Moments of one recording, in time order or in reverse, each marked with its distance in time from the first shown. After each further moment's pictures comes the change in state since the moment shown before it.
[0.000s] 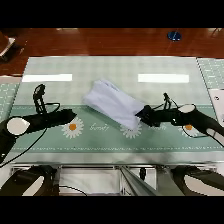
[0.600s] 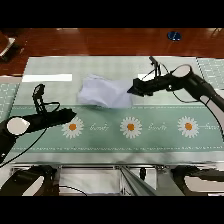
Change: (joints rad) left arm 0.000 -0.002 0.000 0.000 0.010 0.000; right arm 0.058 -0.148 0.588 -0.182 0.239 -0.012
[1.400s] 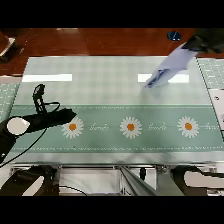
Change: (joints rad) left arm 0.000 0.000 0.000 0.000 -0.004 0.000; right arm -0.400 0.029 0.742 -0.370 0.521 0.316
